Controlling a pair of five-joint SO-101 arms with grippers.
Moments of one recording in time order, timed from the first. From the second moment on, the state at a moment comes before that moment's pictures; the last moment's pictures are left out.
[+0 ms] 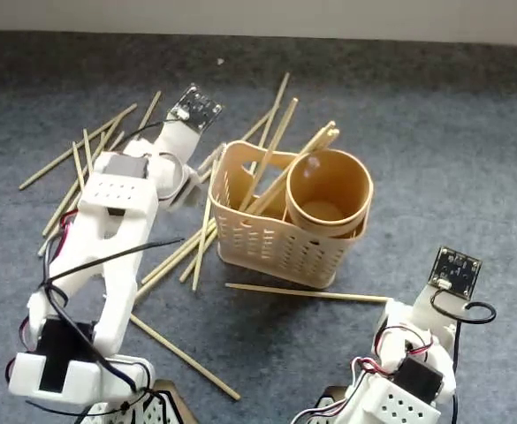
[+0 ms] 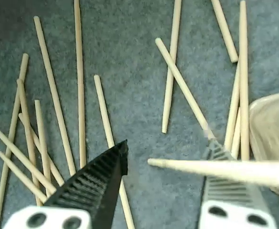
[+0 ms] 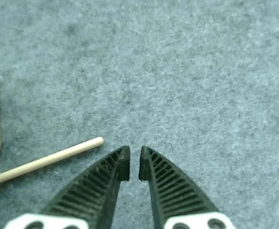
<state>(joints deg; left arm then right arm) 0.1 -6.1 24.5 46.9 -23.2 27.6 -102.5 95.3 69.1 6.1</state>
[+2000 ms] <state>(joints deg) 5.2 41.8 -14.9 90.2 -22.7 27.6 -102.5 95.3 69.1 6.1</state>
